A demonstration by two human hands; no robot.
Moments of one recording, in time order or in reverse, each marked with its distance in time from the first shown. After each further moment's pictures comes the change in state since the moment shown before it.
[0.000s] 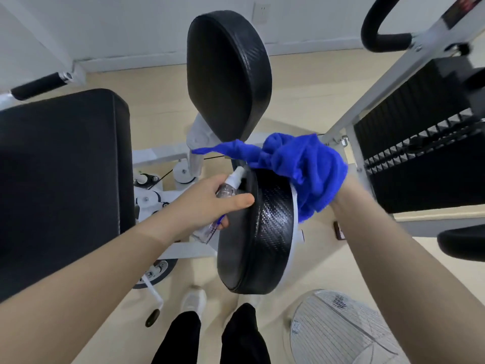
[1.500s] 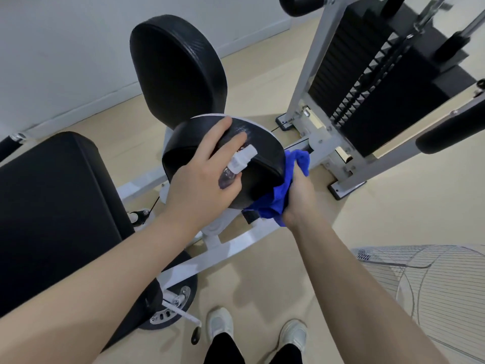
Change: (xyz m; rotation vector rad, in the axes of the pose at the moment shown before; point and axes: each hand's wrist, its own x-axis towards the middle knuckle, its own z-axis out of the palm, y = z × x) left_hand -0.012 -0.020 -0.004 0.759 0.261 0.956; right_hand -0.026 0.098 0.071 0.943 0.400 0.149
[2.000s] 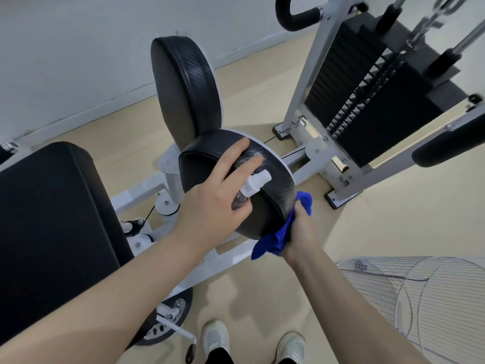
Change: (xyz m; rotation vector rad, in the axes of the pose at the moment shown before) left_hand 0.002 0.005 0.015 0.000 -0.050 0.048; right_hand -0.035 0.016 -0.012 0.102 0.234 0.057
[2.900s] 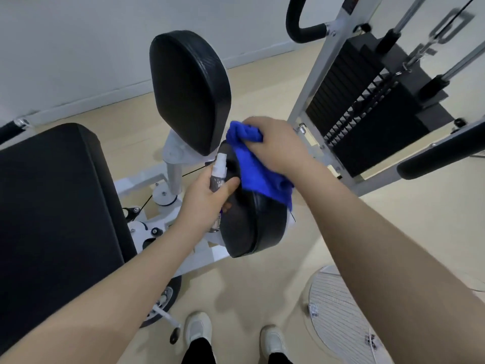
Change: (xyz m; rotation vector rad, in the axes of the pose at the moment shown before) left_hand -0.012 0.002 0.012 -0.684 0.080 -0.735; right_hand -0.034 -0.091 0.091 -1.551 -0.482 -1.226
